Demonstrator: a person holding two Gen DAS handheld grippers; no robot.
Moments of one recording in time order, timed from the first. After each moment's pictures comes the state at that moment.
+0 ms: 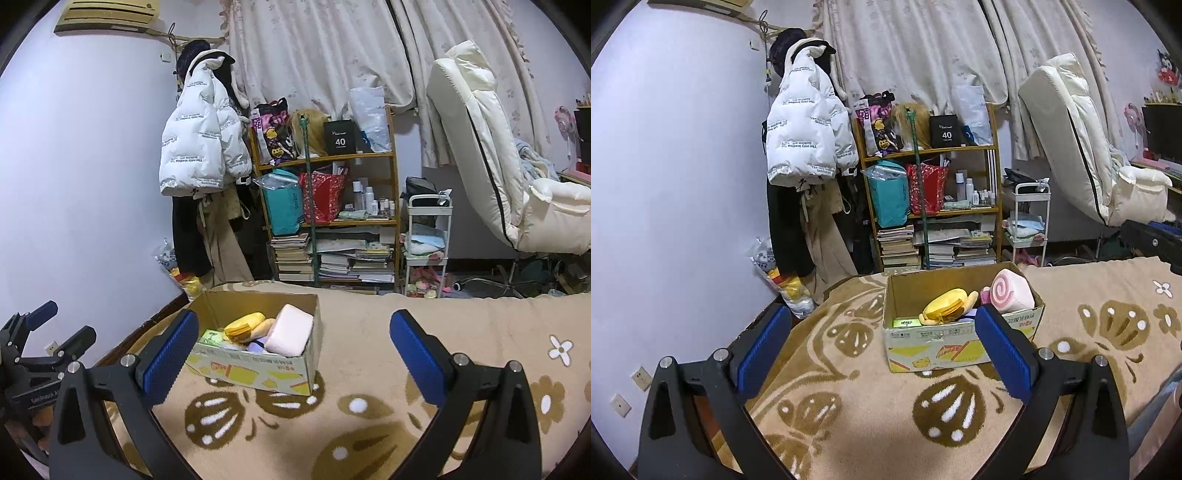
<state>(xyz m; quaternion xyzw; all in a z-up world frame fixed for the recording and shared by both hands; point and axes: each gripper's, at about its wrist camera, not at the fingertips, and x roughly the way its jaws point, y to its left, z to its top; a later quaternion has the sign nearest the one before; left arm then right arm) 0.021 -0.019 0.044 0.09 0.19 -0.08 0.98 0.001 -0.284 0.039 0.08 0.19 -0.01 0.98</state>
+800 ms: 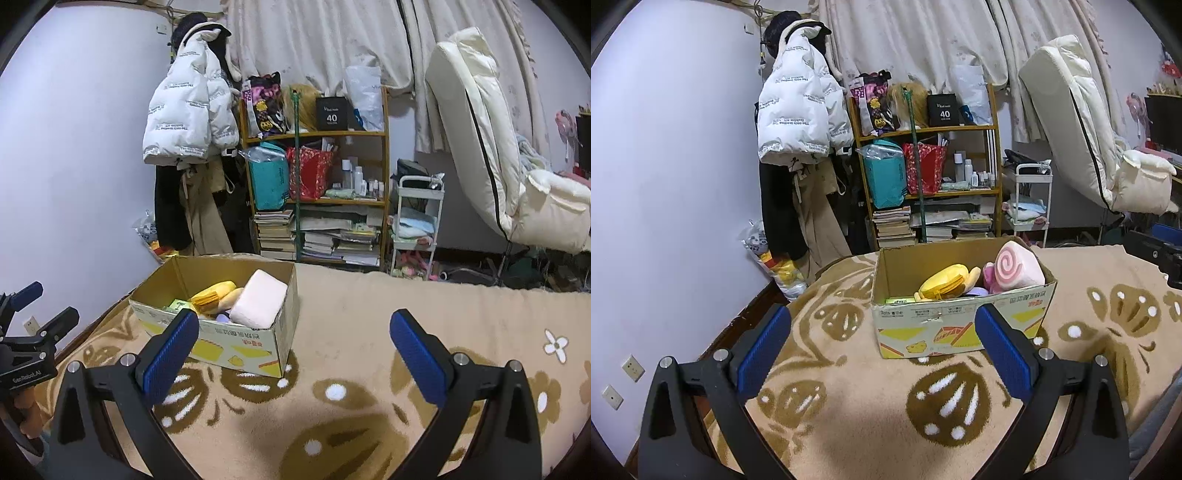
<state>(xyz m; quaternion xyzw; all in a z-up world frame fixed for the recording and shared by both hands) 0.052 -0.036 -0.003 0.09 0.22 -0.08 0.97 0.029 -0.299 -0.006 0.05 0.23 -0.03 0.97</state>
